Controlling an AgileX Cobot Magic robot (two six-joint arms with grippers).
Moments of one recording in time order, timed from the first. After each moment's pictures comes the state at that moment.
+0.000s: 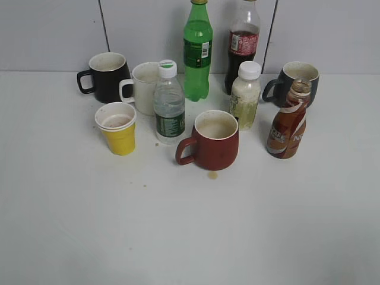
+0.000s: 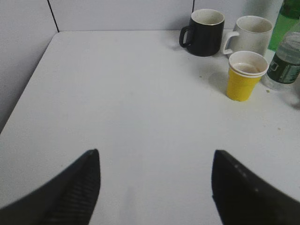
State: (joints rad) left arm -0.04 -0.01 -0.54 0.02 1.05 -0.05; right arm 0.02 -0.01 -0.51 0.18 1.04 -0.16
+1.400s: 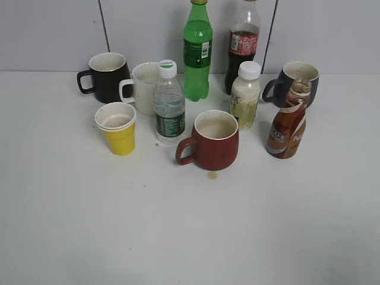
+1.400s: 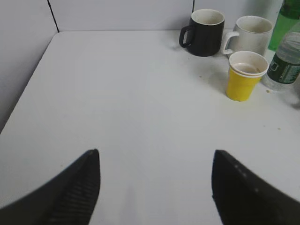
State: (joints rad) left arm -0.04 -0.01 -0.54 0.02 1.05 -0.05; right arm 0.02 -0.01 -0.51 0.18 1.04 -0.16
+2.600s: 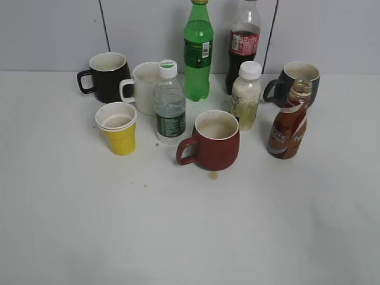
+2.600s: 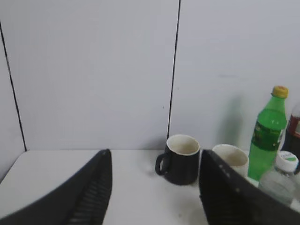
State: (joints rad) left arm -0.09 0.42 -0.51 -0.03 0.22 -0.05; right arm 0.03 0.22 -0.44 0.20 0.45 -0.20
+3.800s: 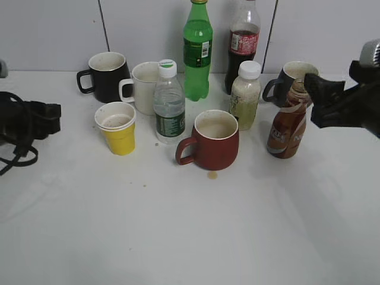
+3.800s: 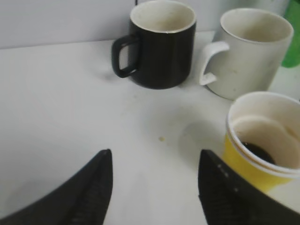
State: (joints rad) left arm -0.22 1.60 -0.51 -0.01 -0.56 -0.05; right arm 0.36 1.42 -0.36 0.17 -0.86 -0.23
